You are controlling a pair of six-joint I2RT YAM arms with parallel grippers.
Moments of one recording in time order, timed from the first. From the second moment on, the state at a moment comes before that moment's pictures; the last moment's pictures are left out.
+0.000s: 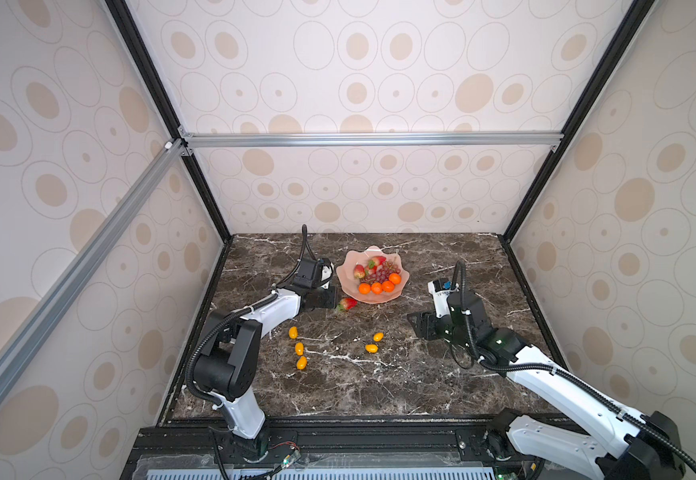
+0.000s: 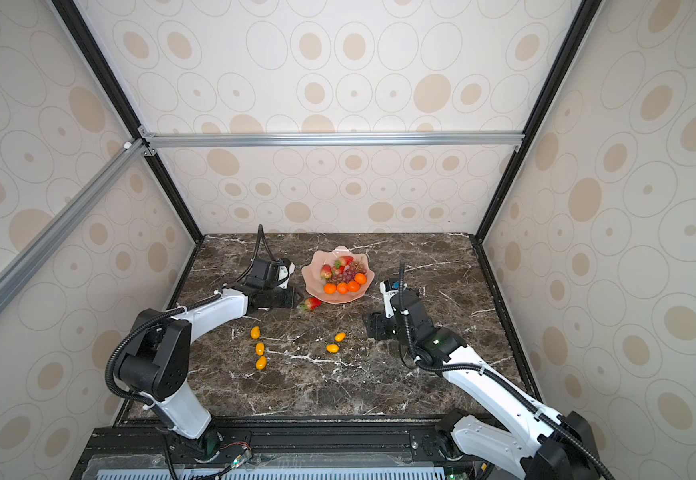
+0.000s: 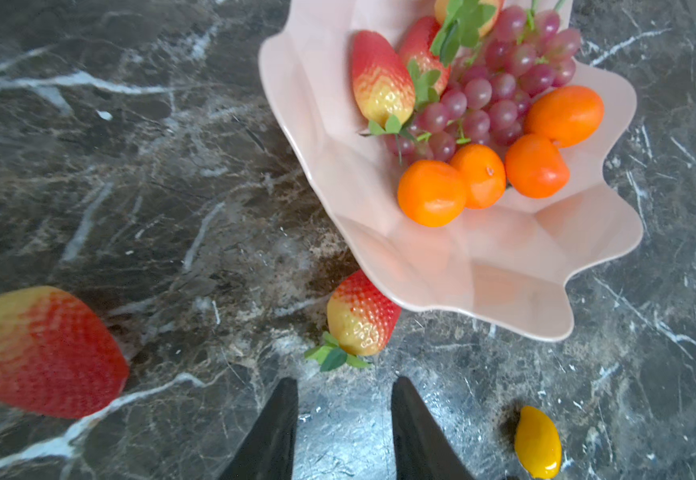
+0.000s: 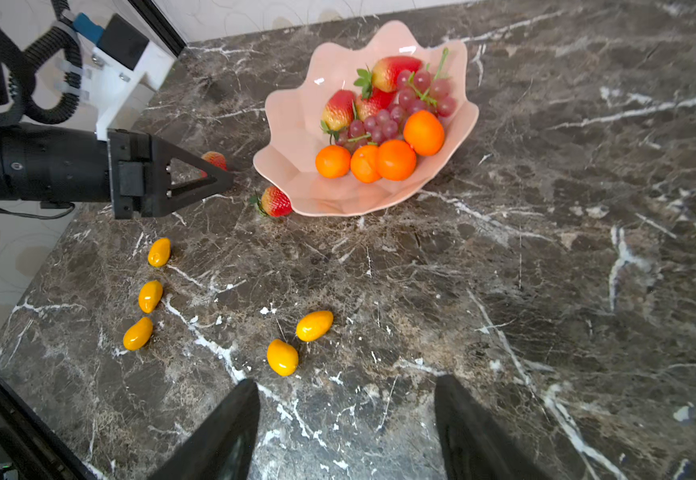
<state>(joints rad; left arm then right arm) -0.35 1.72 1.07 -0.25 0.24 -0.23 0.58 1.04 0.75 -0.34 -0.03 0.40</state>
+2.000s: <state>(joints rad) -0.36 1.98 1.28 -0.50 0.33 0.04 0.58 0.97 0.74 -0.38 -0.13 0.38</state>
